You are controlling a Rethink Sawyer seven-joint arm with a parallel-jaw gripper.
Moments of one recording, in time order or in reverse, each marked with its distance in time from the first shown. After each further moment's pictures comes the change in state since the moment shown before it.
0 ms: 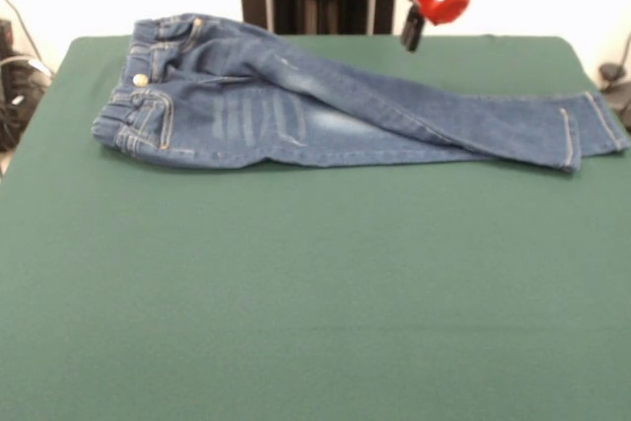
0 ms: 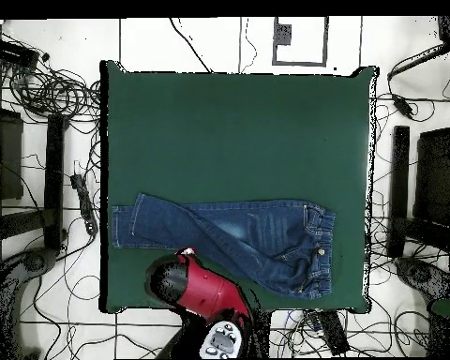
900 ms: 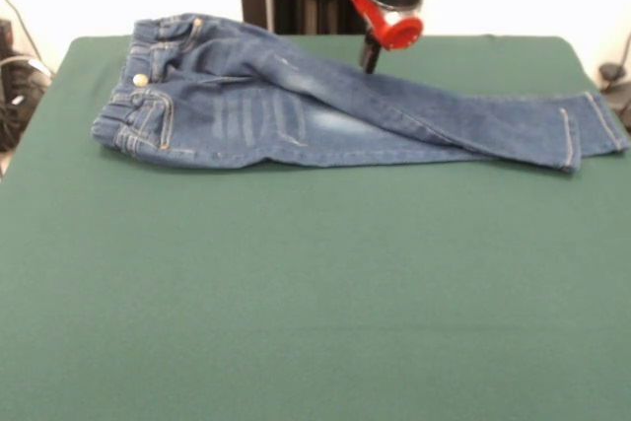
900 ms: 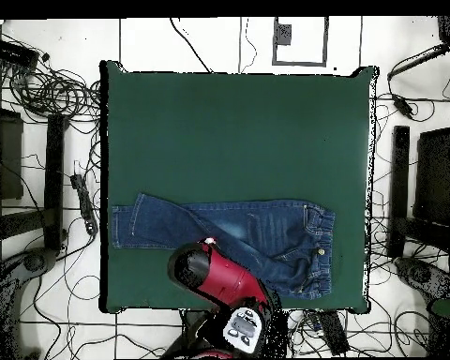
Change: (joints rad) arm -0.045 0.074 -0.047 -0.077 0.000 -0.015 0.000
